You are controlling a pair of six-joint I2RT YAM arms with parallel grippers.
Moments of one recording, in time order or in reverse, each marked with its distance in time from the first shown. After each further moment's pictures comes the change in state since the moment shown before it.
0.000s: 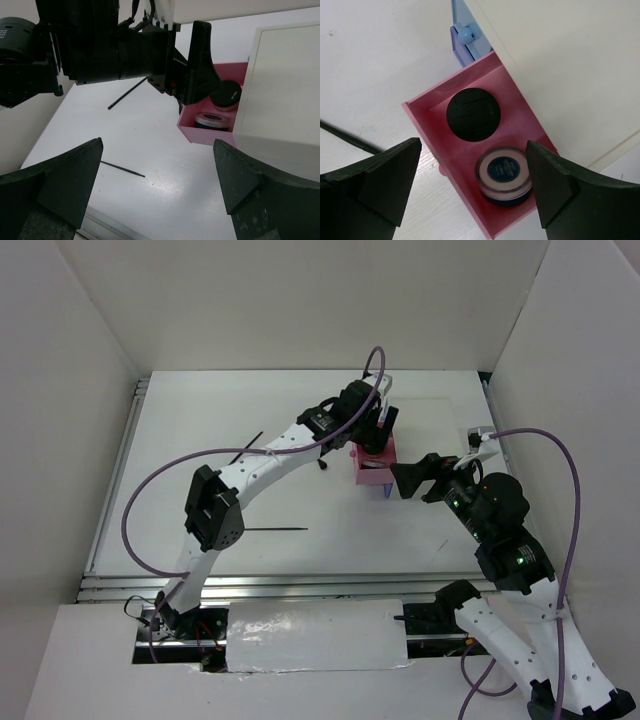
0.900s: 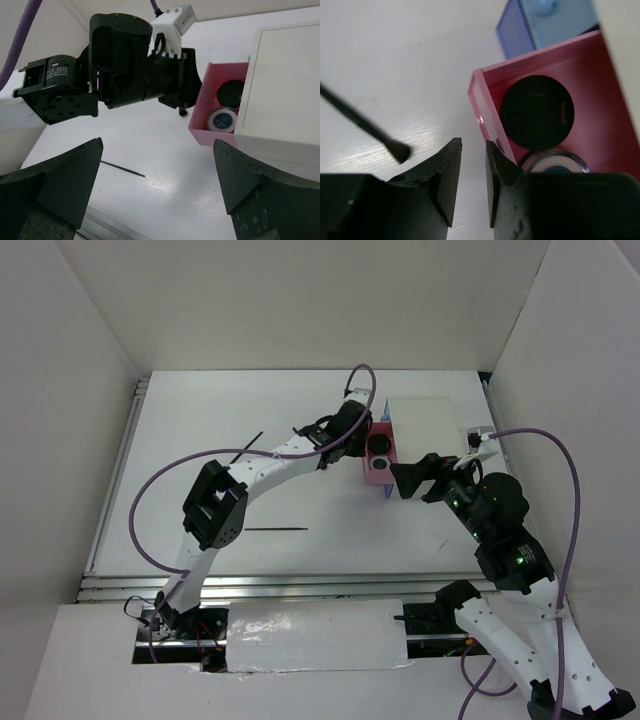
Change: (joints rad) left arm 0.024 -0.005 -0.261 0.170 -0.147 -0.175; right arm 0.000 0.000 -0.001 0.001 -0.001 0.000
